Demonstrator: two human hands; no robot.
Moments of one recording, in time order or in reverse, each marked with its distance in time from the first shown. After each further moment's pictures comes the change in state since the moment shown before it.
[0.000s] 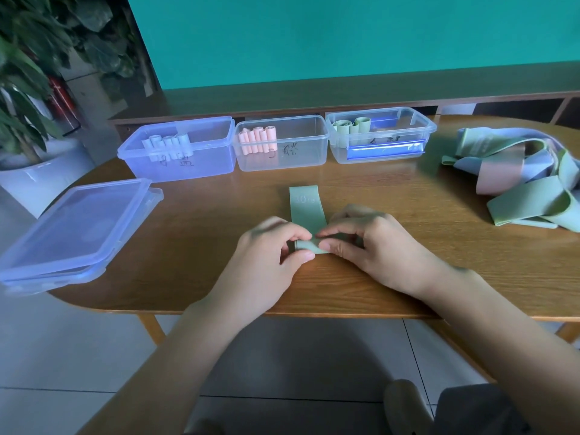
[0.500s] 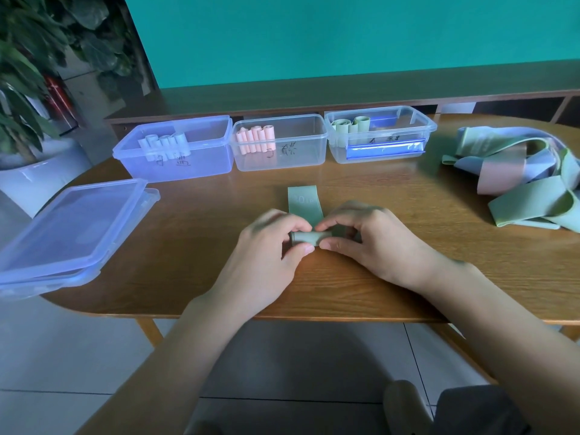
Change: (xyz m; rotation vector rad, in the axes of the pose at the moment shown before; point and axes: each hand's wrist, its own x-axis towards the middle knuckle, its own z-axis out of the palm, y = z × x) left_hand 0.010 -0.001 0.003 0.016 0.018 0.014; right_hand 0.010 0.009 -0.002 -0.018 -0.029 0.046
